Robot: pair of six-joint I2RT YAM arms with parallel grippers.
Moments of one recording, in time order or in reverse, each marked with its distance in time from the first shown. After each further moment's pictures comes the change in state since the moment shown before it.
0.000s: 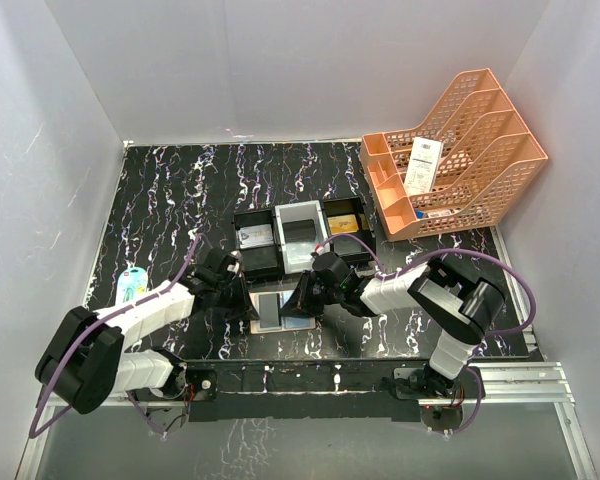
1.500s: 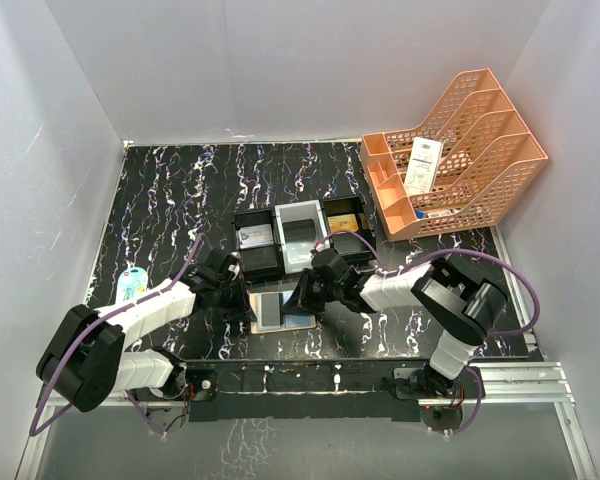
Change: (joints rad) left arm -0.001 0.020 0.017 -0.046 -0.034 0.015; right arm -0.006 -0.004 0.035 -0.076 0.012 -0.053
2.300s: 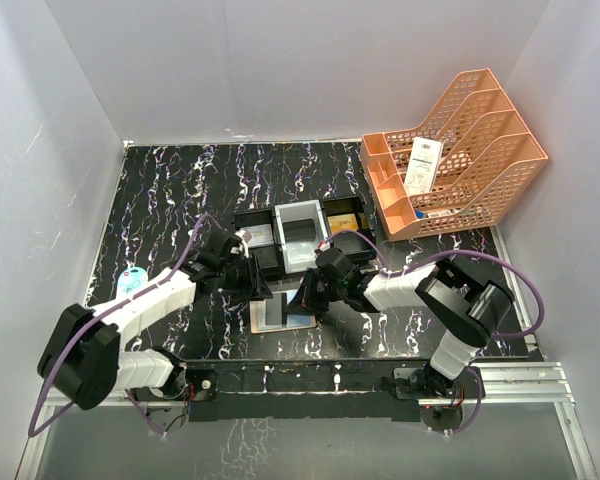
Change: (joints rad) left arm 0.000 -0.015 0.137 0.039 0.068 0.027; right arm -0.026 -0.031 -0.021 -0.028 -0.013 -0.016
